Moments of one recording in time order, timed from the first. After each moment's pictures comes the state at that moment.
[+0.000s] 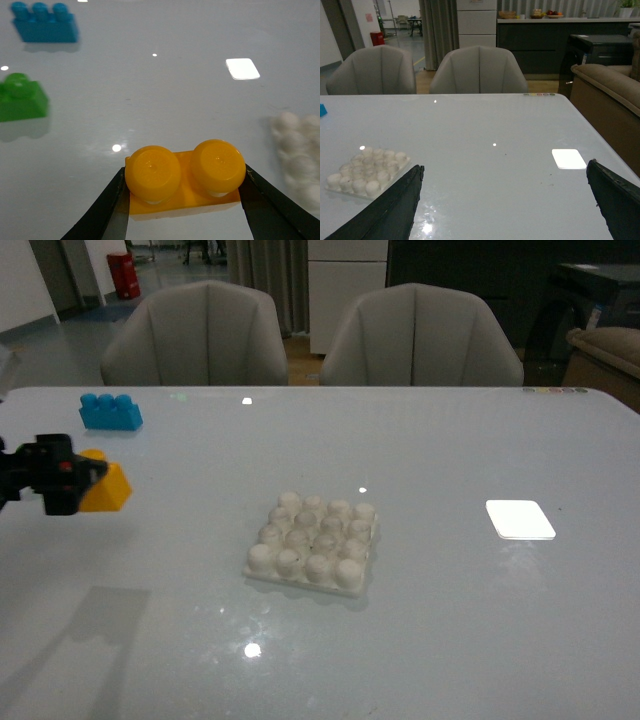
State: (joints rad) left arm 0.03 1.87 0.74 0.70 0.20 0.01; right arm 0.00 0.00 0.01 0.00 0.00 0.00
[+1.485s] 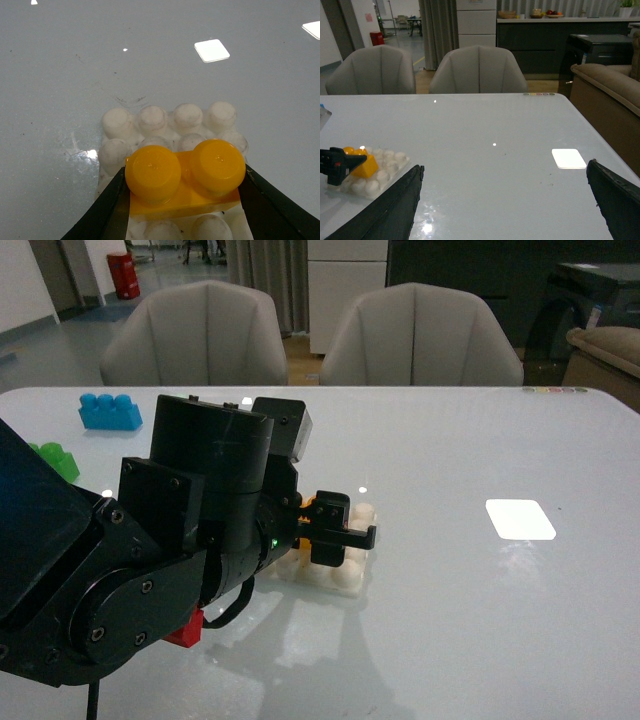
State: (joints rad) left arm -0.48 2.19 0.97 0.77 -0.13 -0.10; right arm 0.00 0.00 0.01 0.00 0.00 0.00
